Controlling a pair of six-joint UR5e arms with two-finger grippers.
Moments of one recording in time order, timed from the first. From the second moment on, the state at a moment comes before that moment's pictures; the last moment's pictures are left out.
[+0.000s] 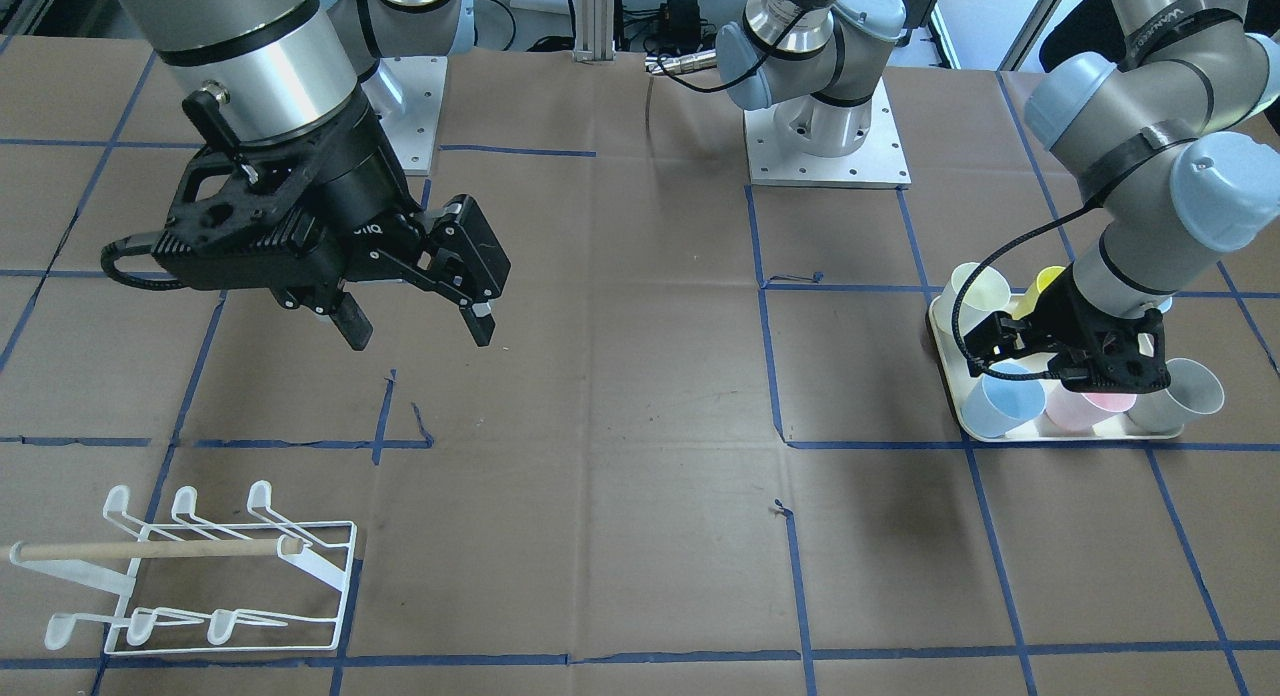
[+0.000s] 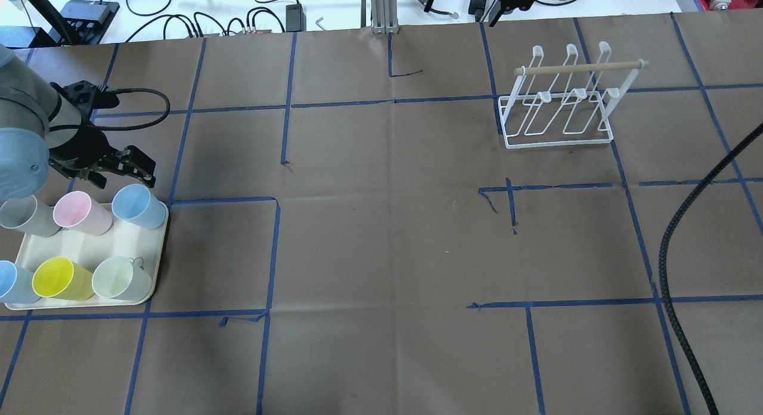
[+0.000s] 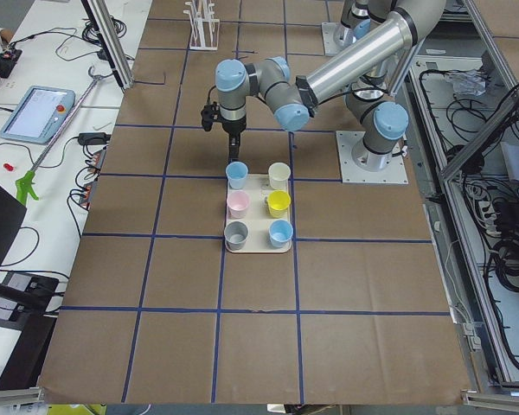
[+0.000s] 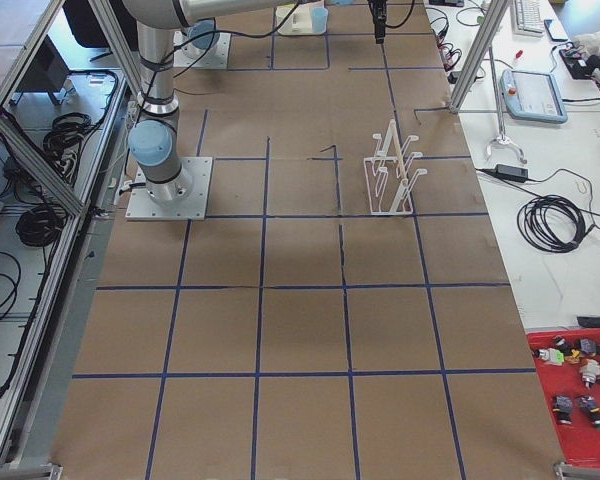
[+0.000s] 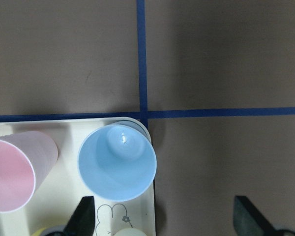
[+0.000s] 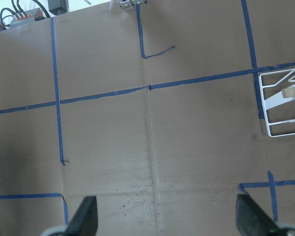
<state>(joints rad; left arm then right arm) -1.15 -1.75 -1.88 -1.10 1.58 0.44 1.70 -1.37 1.34 -1.86 -1.38 0.29</state>
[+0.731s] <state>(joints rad) -1.16 -1.85 -1.91 -1.02 1.58 0.40 1.70 -1.55 1.76 -2.44 -1.29 0.68</state>
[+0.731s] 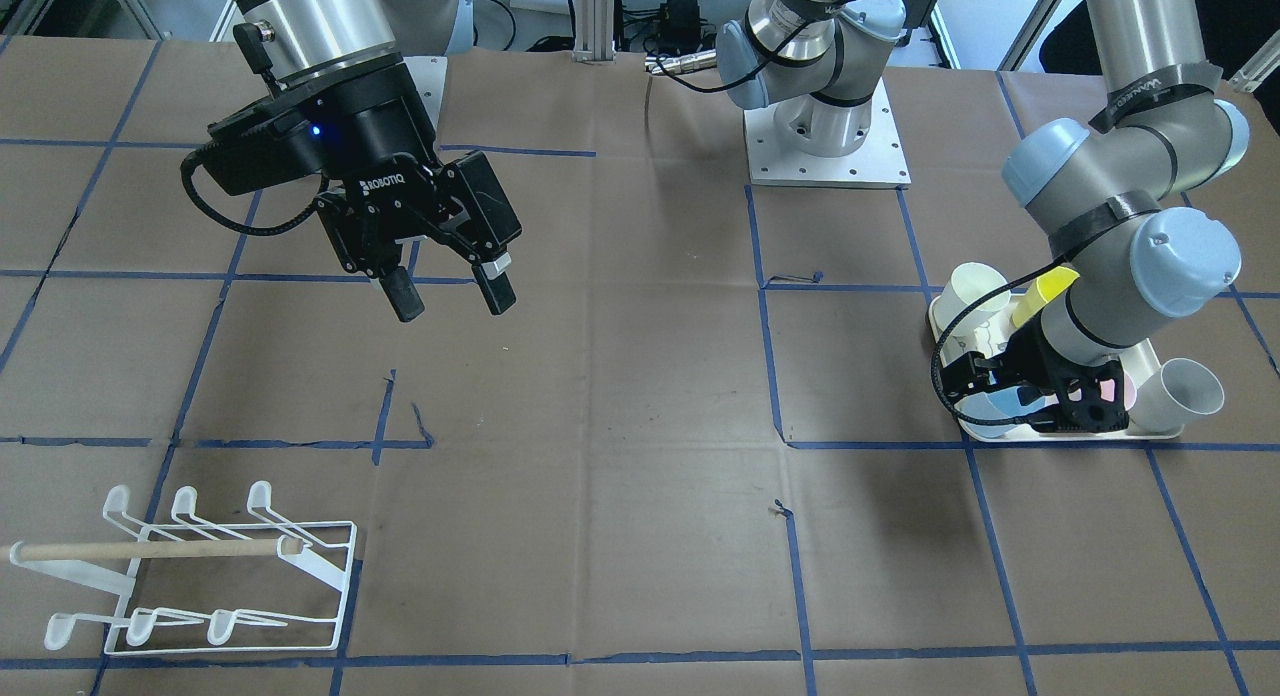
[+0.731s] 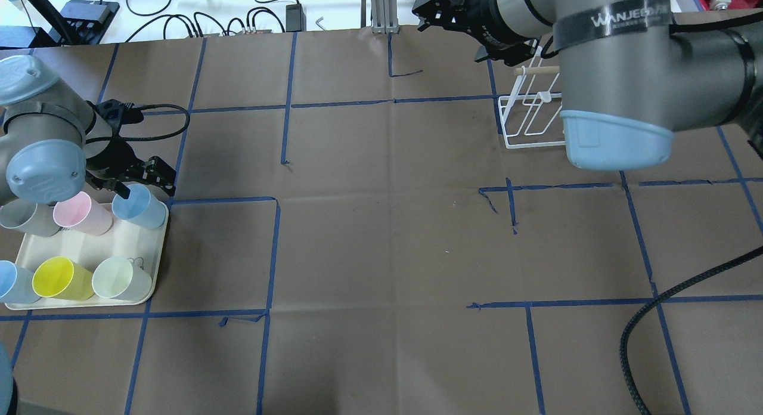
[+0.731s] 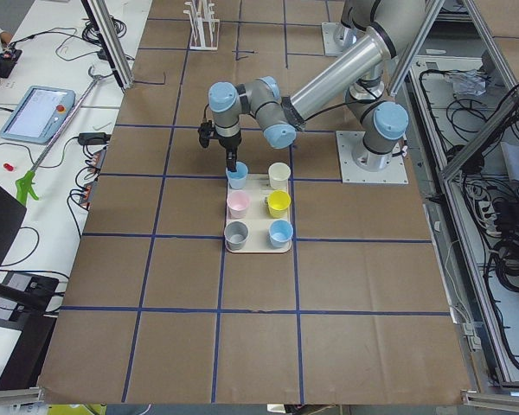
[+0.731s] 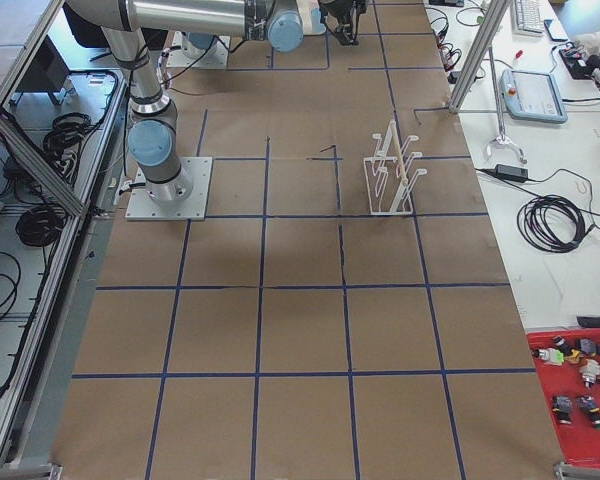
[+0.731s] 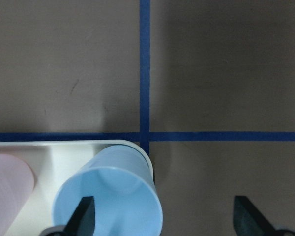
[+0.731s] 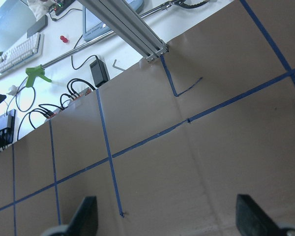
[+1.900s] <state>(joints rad) -1.16 -1.85 -1.91 -0.95 1.63 0.40 1.69 -1.61 2.18 -2.95 -1.00 1.06</state>
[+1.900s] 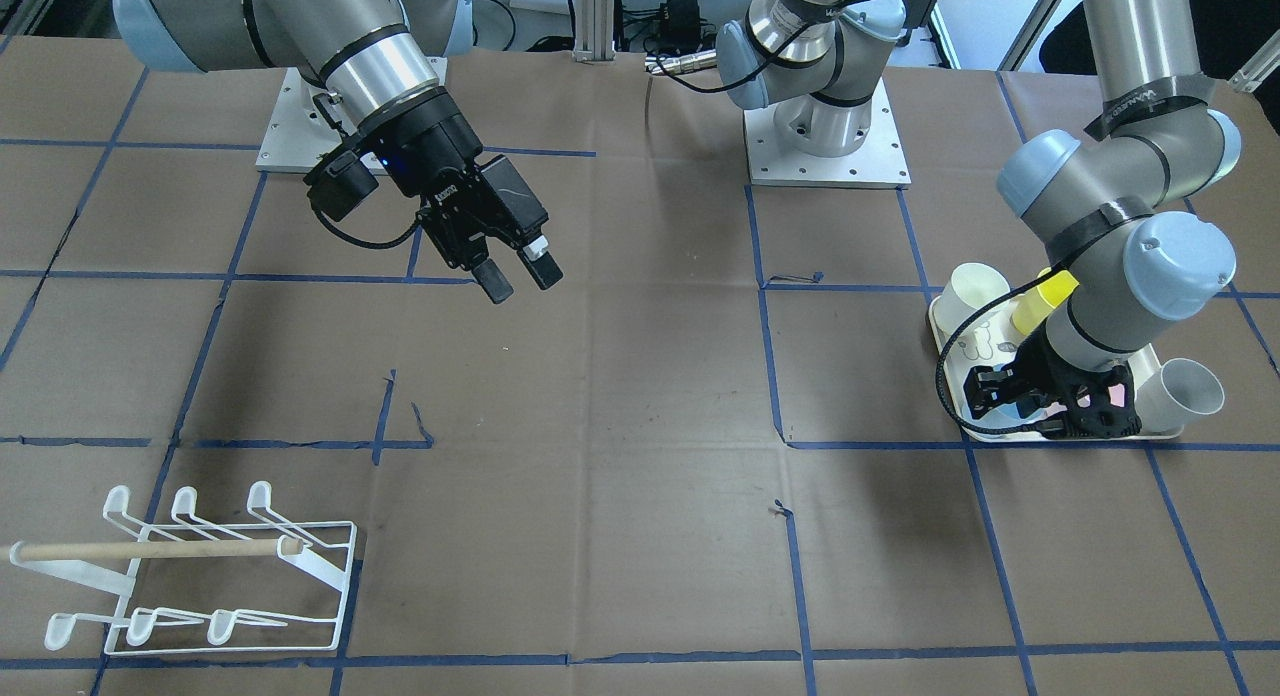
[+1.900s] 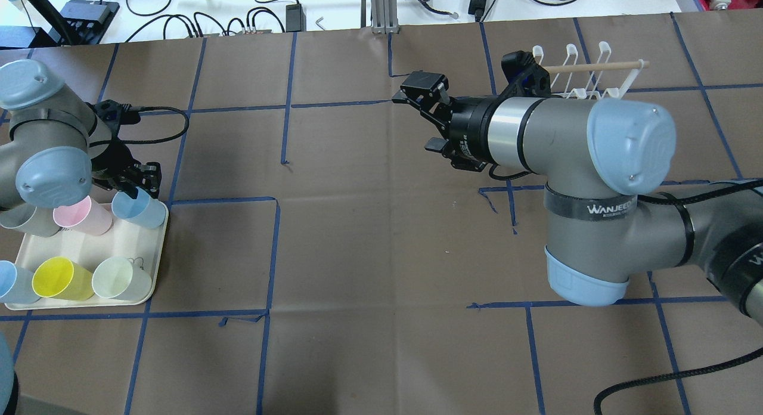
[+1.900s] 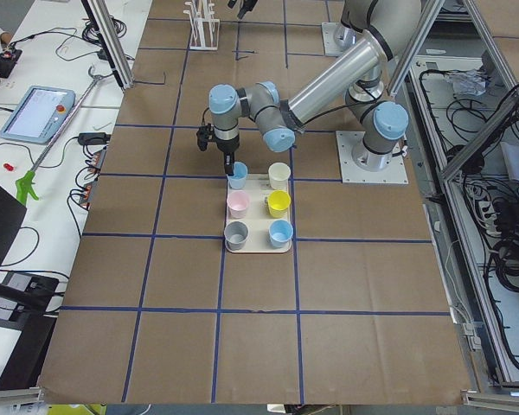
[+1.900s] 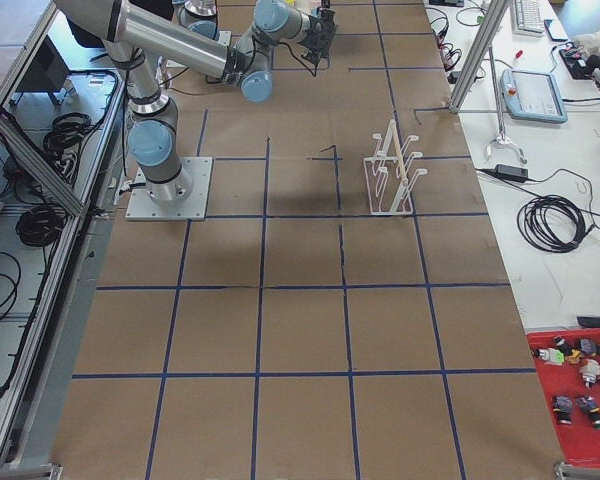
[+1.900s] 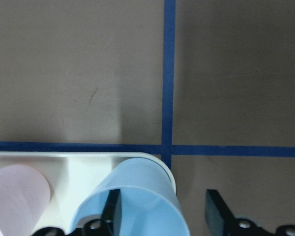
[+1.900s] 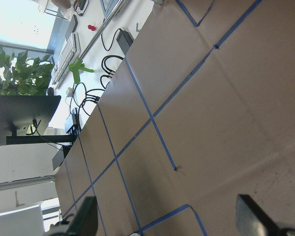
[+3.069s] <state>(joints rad) -1.17 -1.72 -1.78 -1.20 1.61 0.40 1.69 -1.62 2.24 -3.12 -0.92 1.14</state>
